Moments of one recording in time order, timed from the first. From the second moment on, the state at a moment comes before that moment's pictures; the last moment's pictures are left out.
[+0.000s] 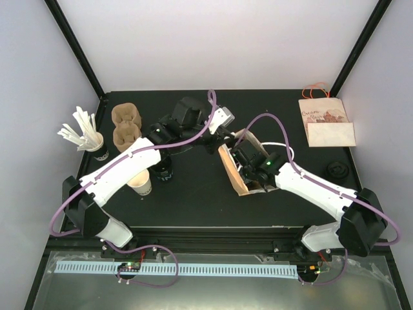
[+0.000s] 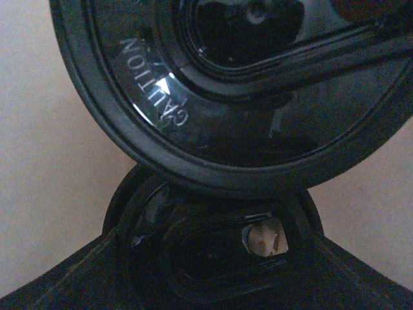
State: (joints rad) left arm -0.73 1.51 1.43 -0.46 0.44 0.03; right arm 0.79 1.36 1.00 -0.75 0.23 0.28
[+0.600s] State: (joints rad) left arm -0.72 1.48 1.53 -0.55 0.38 0.12; right arm 0.81 1.39 0.98 -0.43 0.36 0.17
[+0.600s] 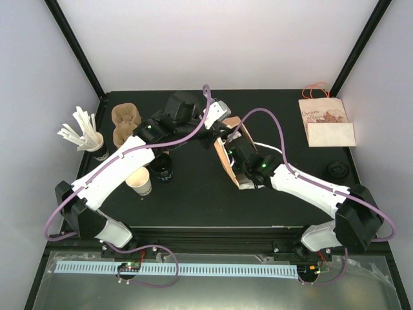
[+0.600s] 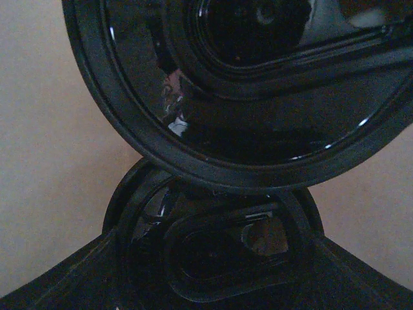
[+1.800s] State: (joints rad) left arm -0.72 1.41 1.42 -0.53 0.35 0.09; right arm 0.84 1.35 0.83 -0.26 0.41 0.20
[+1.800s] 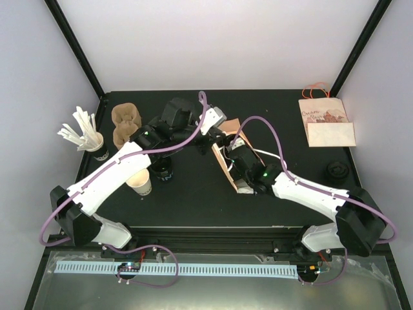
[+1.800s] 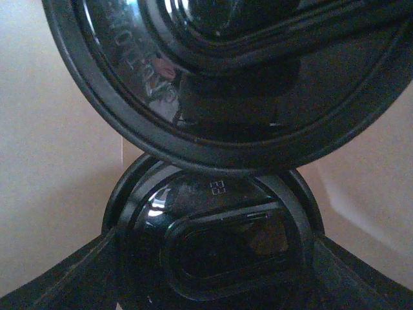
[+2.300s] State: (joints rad) left arm -0.61 1.58 1.63 -0.70 0.45 0.00; right arm 0.83 1.34 0.91 -0.49 0.35 0.29
